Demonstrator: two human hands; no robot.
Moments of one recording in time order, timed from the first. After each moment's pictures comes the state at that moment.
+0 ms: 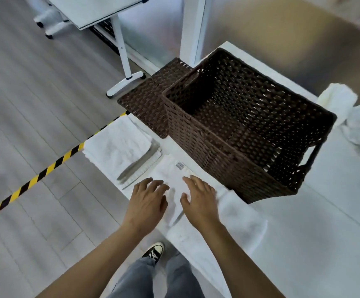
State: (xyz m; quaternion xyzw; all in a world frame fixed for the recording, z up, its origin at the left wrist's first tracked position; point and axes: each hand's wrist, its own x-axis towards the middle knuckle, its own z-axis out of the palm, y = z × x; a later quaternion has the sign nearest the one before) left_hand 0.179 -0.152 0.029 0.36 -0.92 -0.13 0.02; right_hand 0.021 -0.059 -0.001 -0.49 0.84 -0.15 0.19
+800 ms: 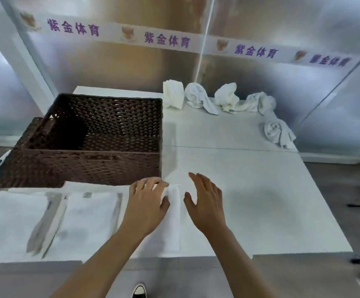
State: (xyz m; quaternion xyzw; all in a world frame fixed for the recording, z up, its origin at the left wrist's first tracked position) left_hand 0.078 -0.002 0.140 0.04 -0.98 -0.17 0.12; right_hand 0.022 0.179 0.115 -0.15 0.95 -0.26 -0.03
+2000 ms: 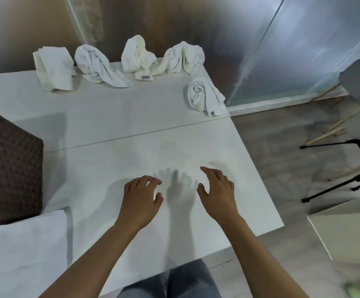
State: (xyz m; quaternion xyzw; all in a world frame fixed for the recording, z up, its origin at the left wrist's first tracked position) left_hand -0.135 0.307 0.043 -0.04 -0.97 -0.21 -0.07; right_hand -0.145 0.542 0.037 0.03 0.97 -0.25 0.02
